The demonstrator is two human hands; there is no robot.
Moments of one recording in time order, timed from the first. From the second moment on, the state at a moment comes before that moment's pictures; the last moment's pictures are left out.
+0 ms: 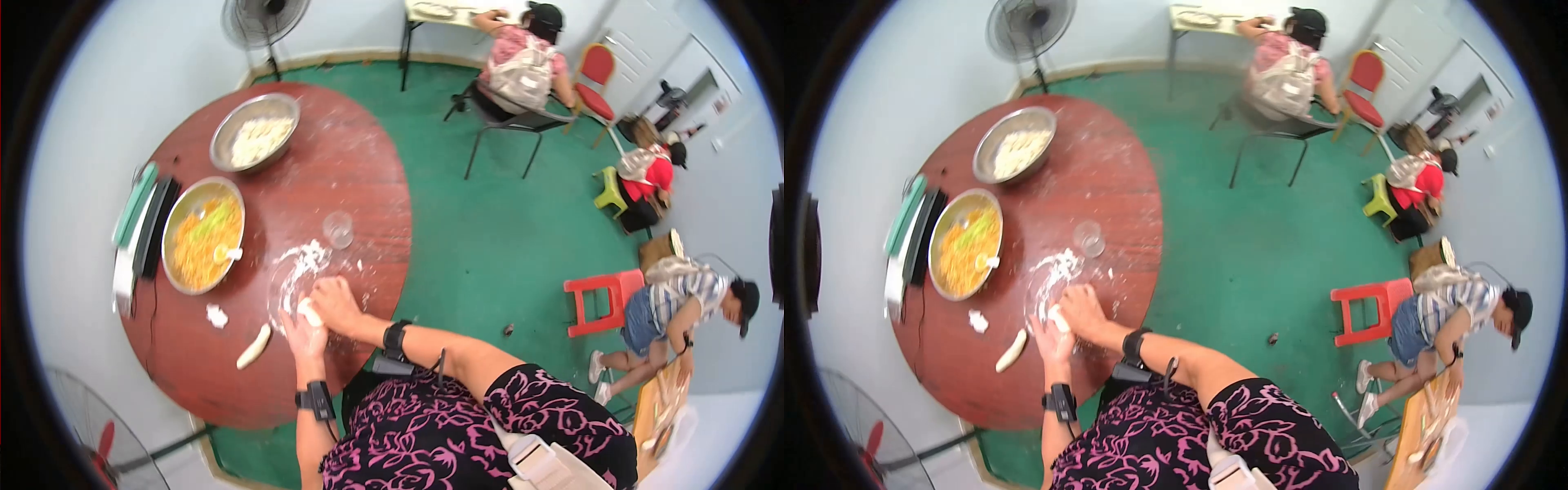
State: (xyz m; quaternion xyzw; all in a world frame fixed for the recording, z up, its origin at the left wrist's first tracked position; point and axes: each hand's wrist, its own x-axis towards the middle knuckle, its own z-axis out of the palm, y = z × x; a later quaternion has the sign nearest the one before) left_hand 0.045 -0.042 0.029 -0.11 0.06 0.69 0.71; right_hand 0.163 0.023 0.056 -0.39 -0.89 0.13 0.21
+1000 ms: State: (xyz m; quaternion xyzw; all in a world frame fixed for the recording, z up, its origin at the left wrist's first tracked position) left_hand 0.040 -0.081 0.050 0.09 0.66 0.58 0.47; right_hand 0.157 -0.003 0.040 -0.42 -0.42 0.77 0.21
